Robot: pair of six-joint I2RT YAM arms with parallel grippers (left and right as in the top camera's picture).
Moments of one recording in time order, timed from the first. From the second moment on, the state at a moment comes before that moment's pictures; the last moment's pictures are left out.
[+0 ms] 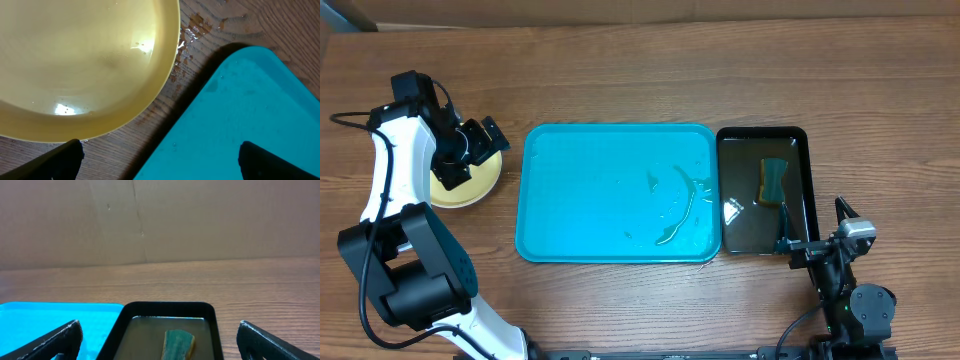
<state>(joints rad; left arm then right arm) 0.34 1.91 1.51 -1.01 0.21 -0.31 0.05 0.01 0.02 -0.03 -0.09 0.11</state>
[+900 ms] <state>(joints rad) 0.33 1.88 1.51 -1.01 0.21 -0.31 0.05 0.01 0.02 -0.03 -0.09 0.10</state>
